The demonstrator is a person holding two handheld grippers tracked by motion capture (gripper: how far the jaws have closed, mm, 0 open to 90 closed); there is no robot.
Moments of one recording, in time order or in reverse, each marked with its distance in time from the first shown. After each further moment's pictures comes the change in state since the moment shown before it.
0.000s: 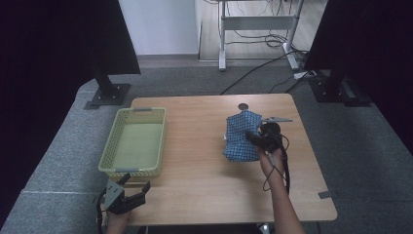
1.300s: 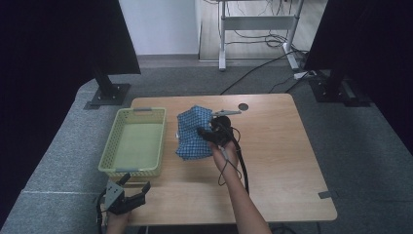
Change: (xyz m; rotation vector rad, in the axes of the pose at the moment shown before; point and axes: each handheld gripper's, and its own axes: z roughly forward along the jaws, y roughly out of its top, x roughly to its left) left arm -0.001 0.000 -0.001 -0.010 -0.003 0.007; right arm 0.127 0.038 0.063 -0.014 0.221 -0.060
